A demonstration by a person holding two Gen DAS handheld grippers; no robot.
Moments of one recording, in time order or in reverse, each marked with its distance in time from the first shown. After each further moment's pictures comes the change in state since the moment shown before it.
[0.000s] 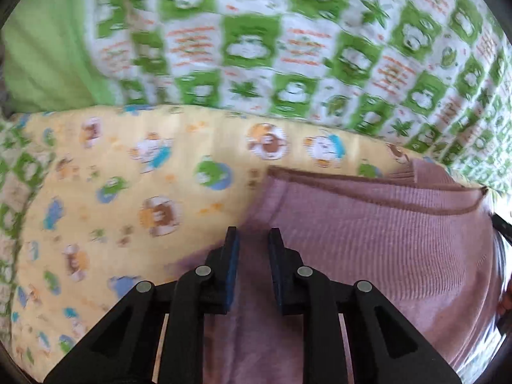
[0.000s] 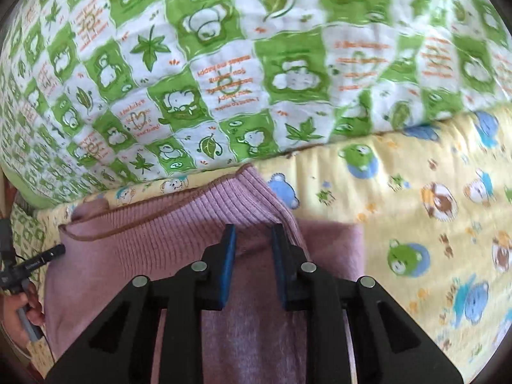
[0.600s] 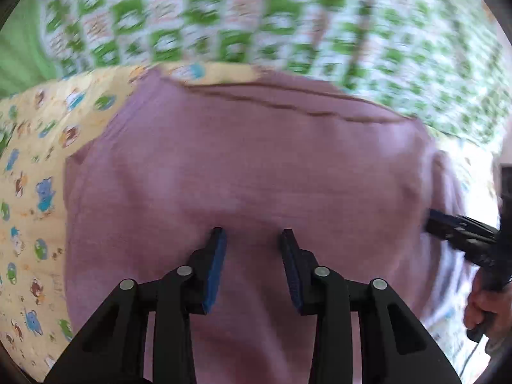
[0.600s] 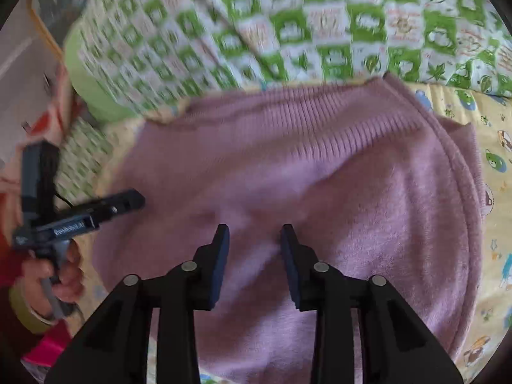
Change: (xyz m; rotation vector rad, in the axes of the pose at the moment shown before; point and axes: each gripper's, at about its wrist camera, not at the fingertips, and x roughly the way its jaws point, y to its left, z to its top) left arm -0.023 -0.090 -0.082 0.084 0.079 -0.187; right arm -0.025 0.099 -0.090 -0.245 0.209 0.205
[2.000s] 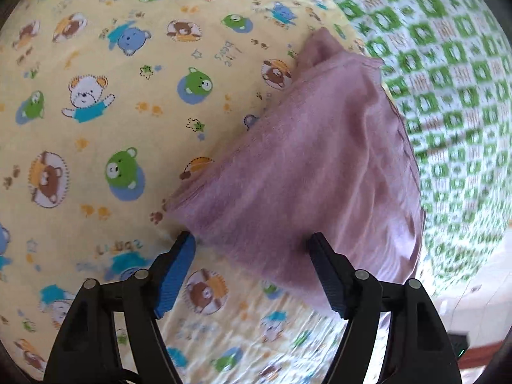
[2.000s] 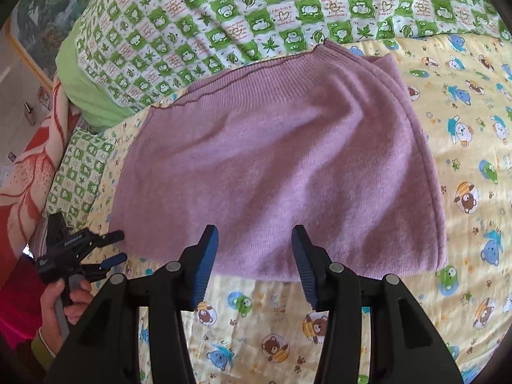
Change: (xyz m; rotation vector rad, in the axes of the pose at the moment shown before) left arm -0.070 0.113 -0.166 -0.826 0.060 -0.167; right arm -0.078 0.023 -0.091 0.173 -0.036 -0.007
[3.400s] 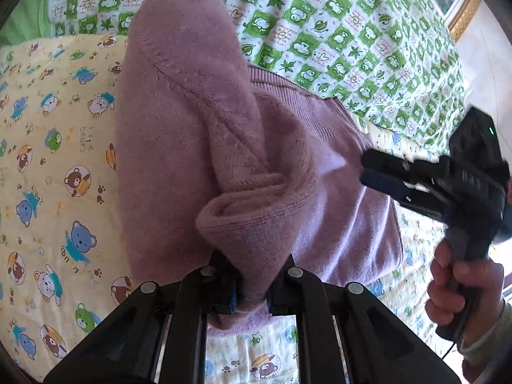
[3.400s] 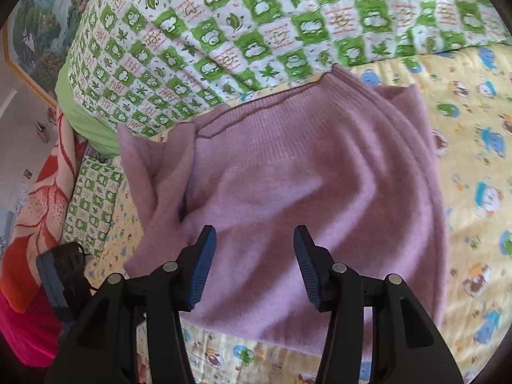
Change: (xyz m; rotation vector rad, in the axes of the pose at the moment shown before) left arm 0.052 -0.188 -0.088 0.755 -0.007 -0.079; right arm 0.025 -0.022 0.077 0.058 0.011 0.118
